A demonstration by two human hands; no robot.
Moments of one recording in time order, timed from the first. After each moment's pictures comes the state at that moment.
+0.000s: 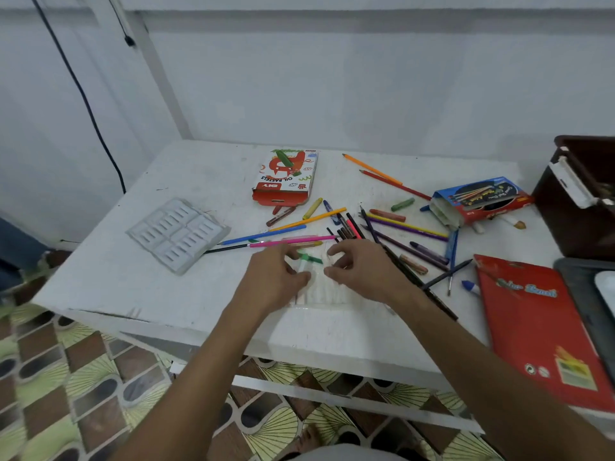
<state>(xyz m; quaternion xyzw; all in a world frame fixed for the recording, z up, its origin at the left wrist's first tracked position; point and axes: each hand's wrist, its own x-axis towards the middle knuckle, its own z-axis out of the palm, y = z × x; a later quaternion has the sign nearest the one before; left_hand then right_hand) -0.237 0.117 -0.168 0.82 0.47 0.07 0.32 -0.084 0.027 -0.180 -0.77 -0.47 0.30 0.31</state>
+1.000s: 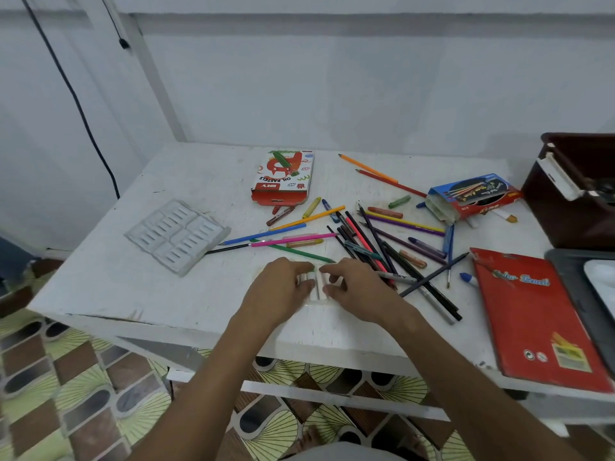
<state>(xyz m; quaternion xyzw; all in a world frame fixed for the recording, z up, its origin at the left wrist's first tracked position) -0.247 0.113 -0.197 0.89 0.37 0.05 0.26 -0.114 0.016 -0.196 -0.78 -0.52 0.26 0.23</state>
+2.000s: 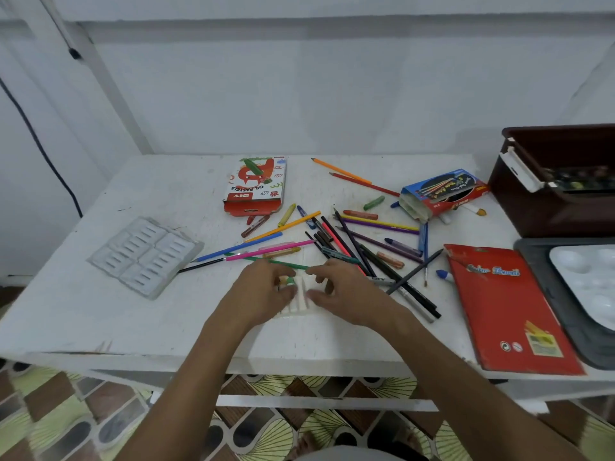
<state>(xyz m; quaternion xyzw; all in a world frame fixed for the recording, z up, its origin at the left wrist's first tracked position) -0.232 0.129 -0.185 0.91 0.33 0.01 0.26 -0.099 0.009 -0.194 -0.77 -0.54 0.24 0.25</state>
